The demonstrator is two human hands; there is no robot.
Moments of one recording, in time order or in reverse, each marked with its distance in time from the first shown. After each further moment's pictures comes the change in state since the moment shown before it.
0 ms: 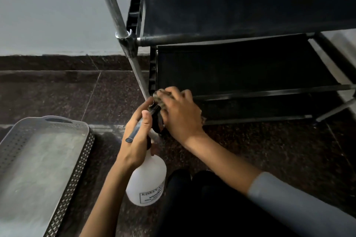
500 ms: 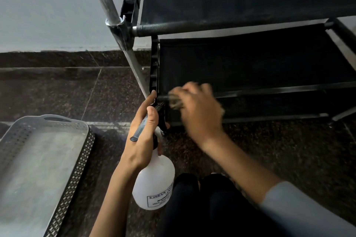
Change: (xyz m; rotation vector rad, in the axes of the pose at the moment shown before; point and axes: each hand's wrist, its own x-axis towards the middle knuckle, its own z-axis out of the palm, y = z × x) left_hand 0.004 0.007 0.009 0.018 -0.004 -0.087; right_hand 0.004 0.017 -0.017 -0.085 -0.059 0.060
